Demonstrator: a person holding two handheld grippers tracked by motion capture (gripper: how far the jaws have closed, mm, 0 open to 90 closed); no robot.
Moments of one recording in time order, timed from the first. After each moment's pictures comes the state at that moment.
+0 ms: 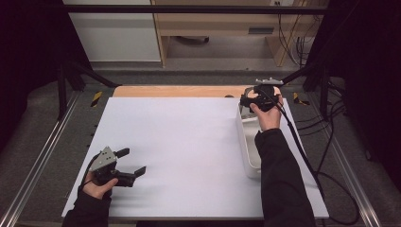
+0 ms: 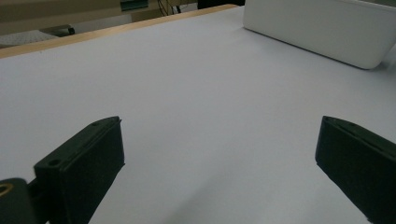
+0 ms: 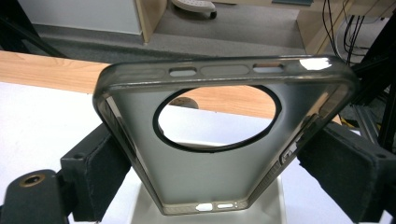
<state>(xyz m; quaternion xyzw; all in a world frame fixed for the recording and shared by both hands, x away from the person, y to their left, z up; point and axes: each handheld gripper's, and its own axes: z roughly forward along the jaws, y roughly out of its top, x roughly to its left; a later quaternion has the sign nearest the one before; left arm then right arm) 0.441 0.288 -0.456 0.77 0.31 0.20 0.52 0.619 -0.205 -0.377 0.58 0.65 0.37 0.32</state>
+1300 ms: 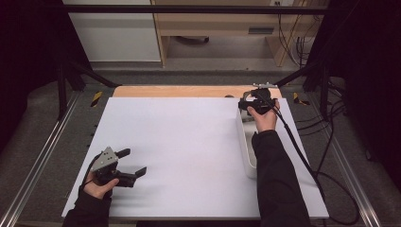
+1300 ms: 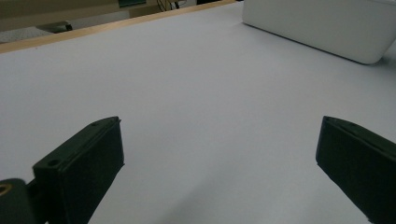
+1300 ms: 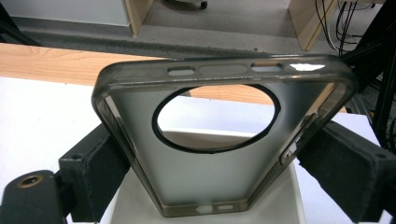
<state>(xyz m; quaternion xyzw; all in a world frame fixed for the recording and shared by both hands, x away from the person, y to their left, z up) 0.442 0.287 -0.459 0.78 0.31 0.20 0.51 0.631 -0.201 -0.402 0.59 0.64 0.36 0.32</state>
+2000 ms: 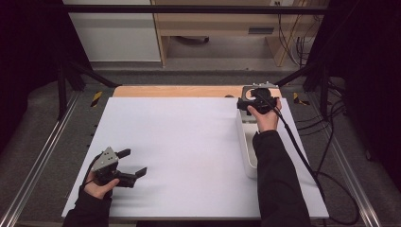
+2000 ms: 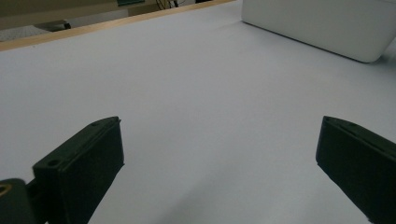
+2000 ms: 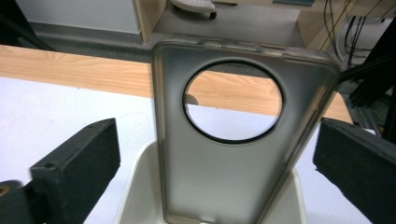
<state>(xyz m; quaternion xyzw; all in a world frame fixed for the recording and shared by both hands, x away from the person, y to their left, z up) 0.442 0.287 -0.460 0.78 0.31 0.20 0.51 0.629 -0.203 -0.400 0.57 0.65 0.37 0.32</state>
